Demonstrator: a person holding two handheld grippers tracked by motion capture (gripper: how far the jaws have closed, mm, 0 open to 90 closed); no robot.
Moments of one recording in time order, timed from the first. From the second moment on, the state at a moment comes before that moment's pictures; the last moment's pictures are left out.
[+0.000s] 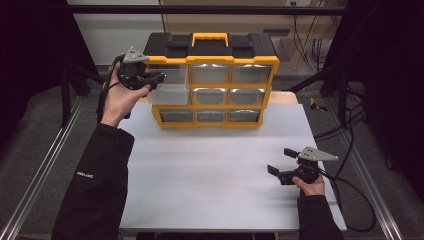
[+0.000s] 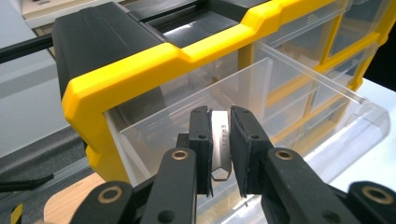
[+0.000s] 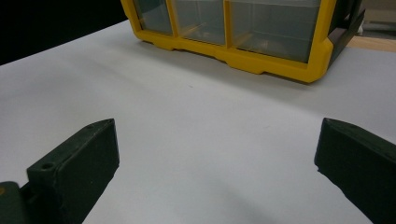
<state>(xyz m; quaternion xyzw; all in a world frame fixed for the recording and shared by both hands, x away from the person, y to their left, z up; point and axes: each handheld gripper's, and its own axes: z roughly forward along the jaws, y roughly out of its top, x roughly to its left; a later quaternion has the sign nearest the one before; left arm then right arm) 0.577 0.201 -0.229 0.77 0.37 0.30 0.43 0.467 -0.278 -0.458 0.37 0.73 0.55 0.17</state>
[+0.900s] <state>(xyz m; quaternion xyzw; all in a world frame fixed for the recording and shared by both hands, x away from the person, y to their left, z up) 0.549 0.219 -0.216 0.72 0.36 0.32 0.50 0.467 -0.278 -0.458 0.37 0.73 0.55 0.17</state>
